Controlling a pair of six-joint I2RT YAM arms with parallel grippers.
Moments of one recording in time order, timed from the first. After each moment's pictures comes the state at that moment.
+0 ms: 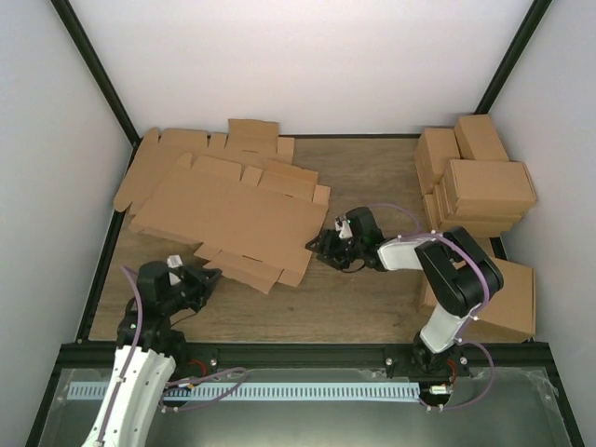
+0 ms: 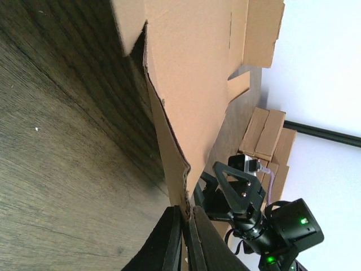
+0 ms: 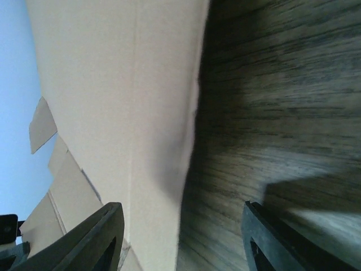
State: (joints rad) left arm -0.11 0.31 0.26 -0.55 0.49 -1.33; right arm 0.51 1.69 0.67 0.25 -0.59 1.02
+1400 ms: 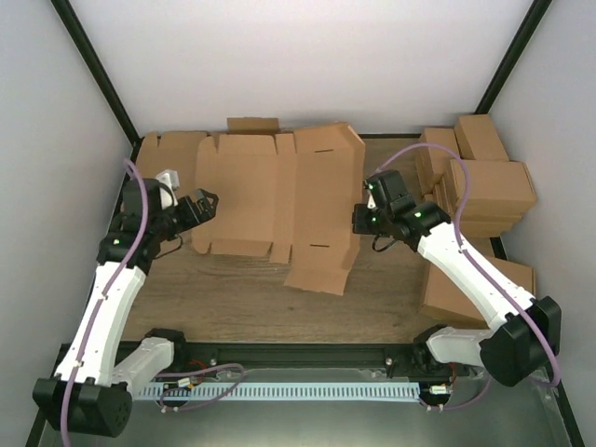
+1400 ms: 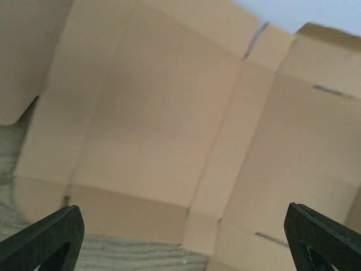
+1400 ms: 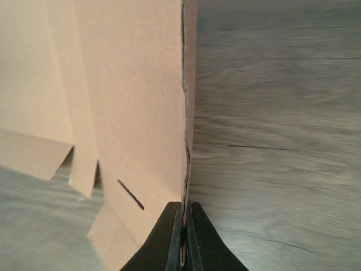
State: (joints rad) left arm -0.11 0.95 1.02 -0.67 0.24 -0.53; right arm 0.50 1.24 1.12 -0.74 -0.05 0.47
